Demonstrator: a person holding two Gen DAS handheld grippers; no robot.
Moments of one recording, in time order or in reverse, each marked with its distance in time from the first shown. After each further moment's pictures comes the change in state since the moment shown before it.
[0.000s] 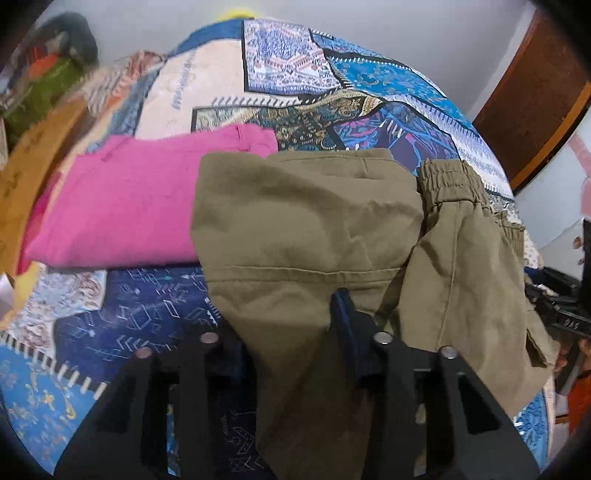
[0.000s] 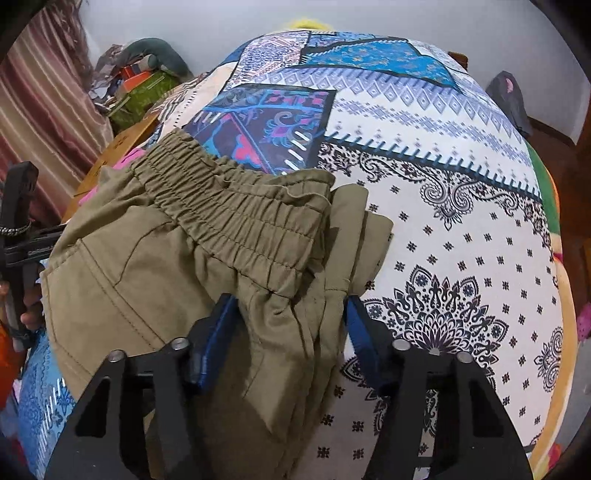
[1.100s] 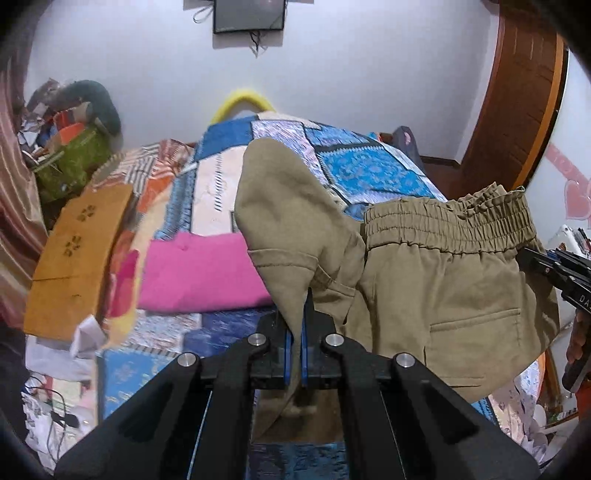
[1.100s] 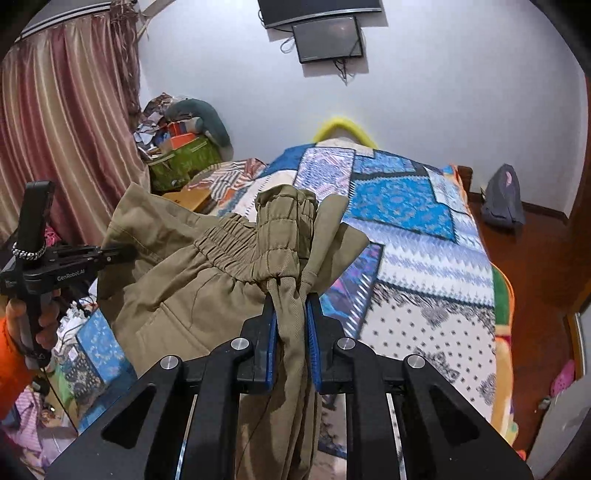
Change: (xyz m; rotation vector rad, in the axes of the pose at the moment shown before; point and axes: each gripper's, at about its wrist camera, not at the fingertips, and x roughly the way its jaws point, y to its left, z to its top) left arm -0.183 -0.010 0.001 0.064 -0.251 0.054; right arm -0.142 0.102 0.031 -0.123 -0.325 0.014
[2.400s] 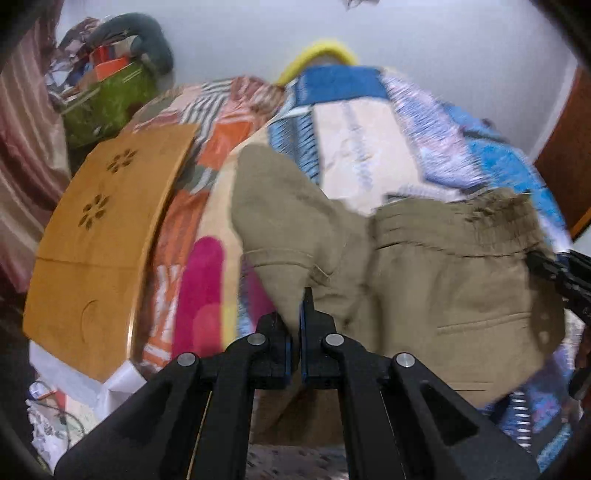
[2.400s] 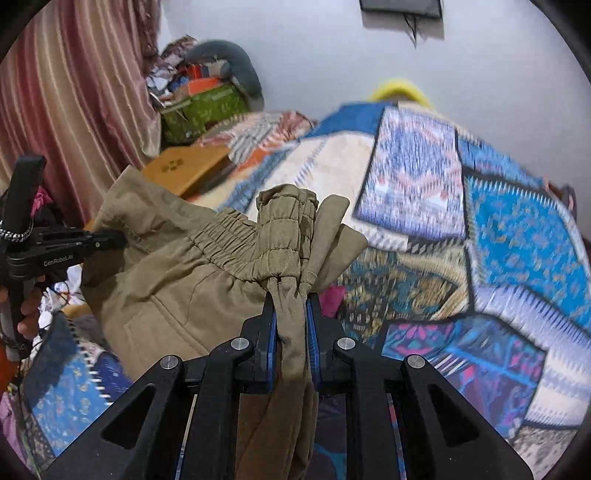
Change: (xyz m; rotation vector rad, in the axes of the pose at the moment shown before) left arm 0.180 0.221 0.023 -0.153 0.179 0.166; right arm 0.253 0.068 0.051 -0.104 0.196 0.048
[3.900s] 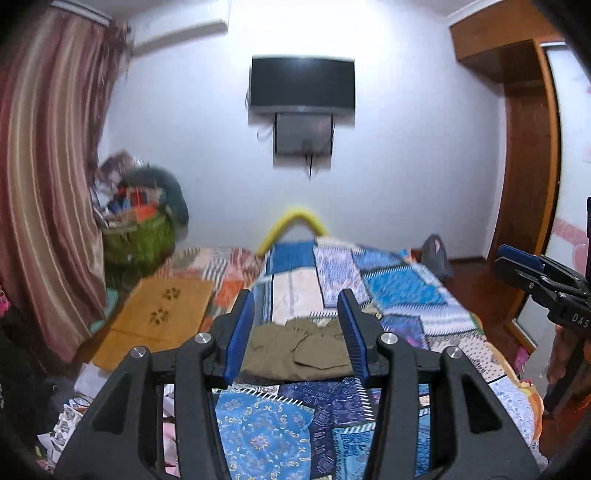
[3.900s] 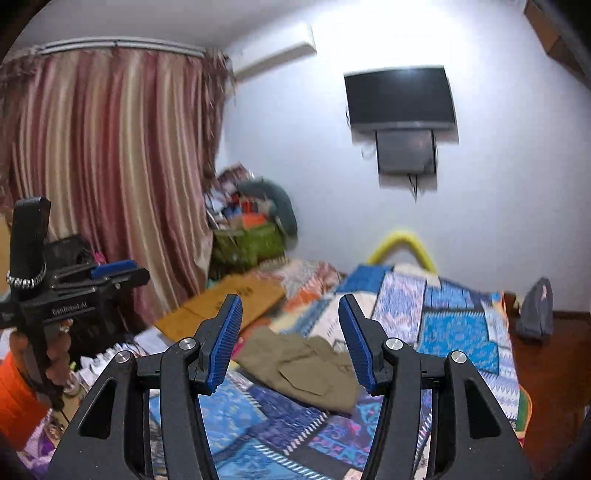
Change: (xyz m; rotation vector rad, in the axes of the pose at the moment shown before) left arm -0.430 -0.092 -0.143 0.043 -0.654 -0.043; right arm -0.369 0.119 -0.064 -0.125 -0.596 0.062
